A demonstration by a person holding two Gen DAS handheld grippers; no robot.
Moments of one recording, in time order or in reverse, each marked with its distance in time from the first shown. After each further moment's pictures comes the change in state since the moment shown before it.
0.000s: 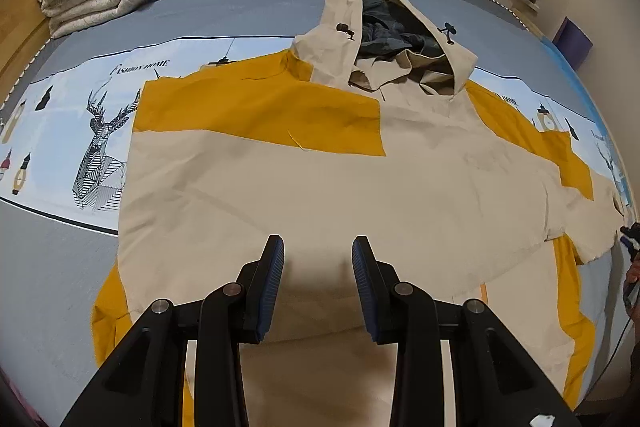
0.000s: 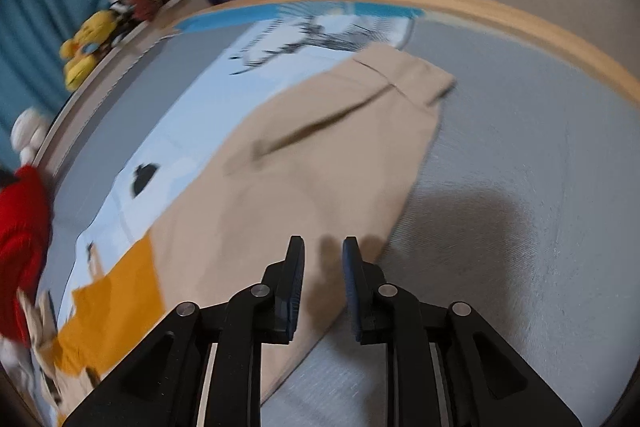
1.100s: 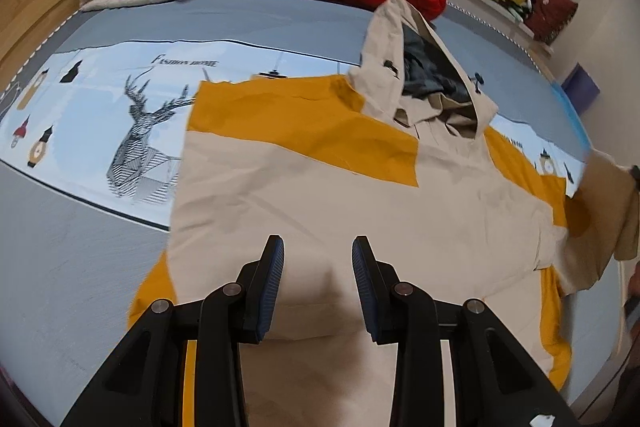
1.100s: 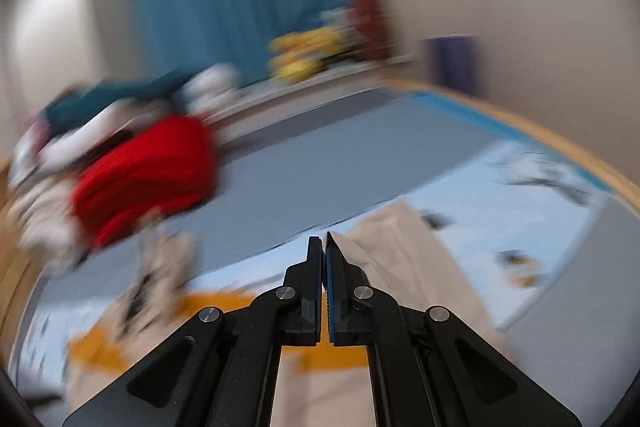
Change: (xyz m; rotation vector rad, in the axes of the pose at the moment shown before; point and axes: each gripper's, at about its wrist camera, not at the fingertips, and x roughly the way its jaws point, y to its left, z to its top) left arm -0.038 0.060 0.003 -0.134 -0.042 -0.031; right arm -0.178 0.271 -0.125 -0.554 -0.241 0.492
